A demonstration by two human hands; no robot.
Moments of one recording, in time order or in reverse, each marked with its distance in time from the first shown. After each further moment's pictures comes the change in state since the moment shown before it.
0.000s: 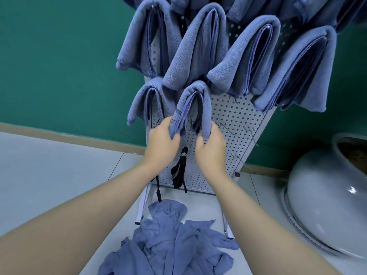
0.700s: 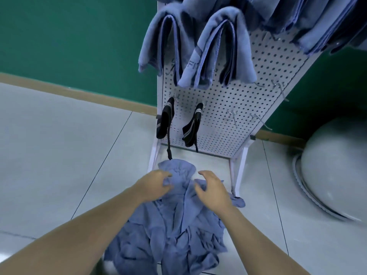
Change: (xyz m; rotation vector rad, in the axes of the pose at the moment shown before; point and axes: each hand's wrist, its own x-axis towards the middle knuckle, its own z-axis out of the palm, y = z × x) left_hand -0.177 -0.167 0.007 0.375 -0.870 -0.357; right_hand -0.169 0.159 0.022 -0.321 -0.696 0.180
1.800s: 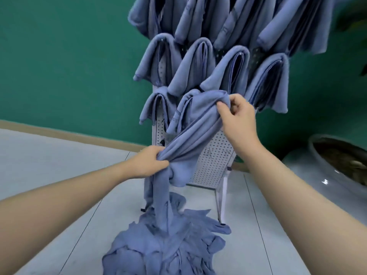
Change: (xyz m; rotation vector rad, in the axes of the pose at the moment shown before) left_hand -0.092 0.138 -0.174 -0.159 0.261 0.225; right_hand -0.049 -0.196 -0.273 0.556 0.633 -0.390
